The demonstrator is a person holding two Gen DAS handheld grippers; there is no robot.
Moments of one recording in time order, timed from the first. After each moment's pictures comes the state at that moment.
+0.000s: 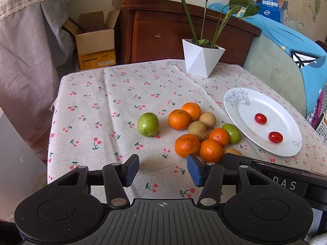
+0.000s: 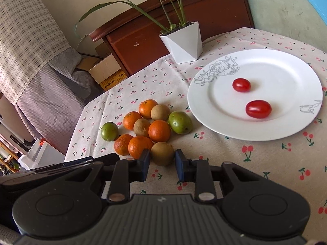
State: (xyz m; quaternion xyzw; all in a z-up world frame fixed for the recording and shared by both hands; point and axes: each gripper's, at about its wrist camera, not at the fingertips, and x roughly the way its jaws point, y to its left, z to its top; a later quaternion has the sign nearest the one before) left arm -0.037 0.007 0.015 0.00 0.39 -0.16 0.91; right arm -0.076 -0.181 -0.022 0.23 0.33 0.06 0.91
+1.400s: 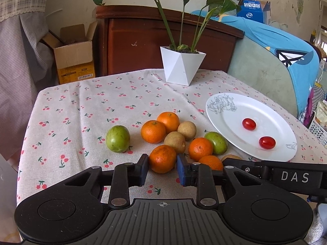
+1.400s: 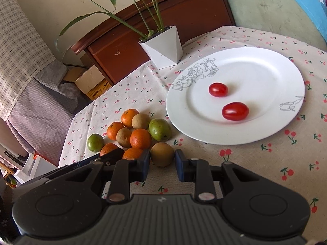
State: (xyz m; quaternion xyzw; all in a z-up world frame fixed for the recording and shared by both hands) left arm -0.031 -0.020 0.001 0.00 0.34 -0.20 0.92; right arm -0.077 -0.198 -0.022 0.26 0.33 0.02 0.91
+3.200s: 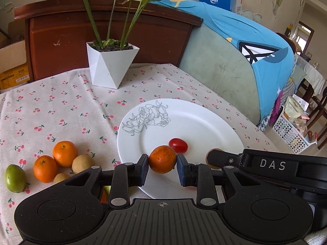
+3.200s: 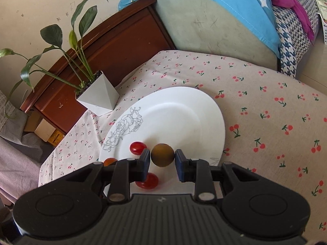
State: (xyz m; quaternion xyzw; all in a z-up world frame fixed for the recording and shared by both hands) left arm 0.008 -0.129 0.019 -0.02 0.38 -0.29 0.87; right arm -0.065 -0.302 -0.008 0.32 0.31 -0.10 0.89
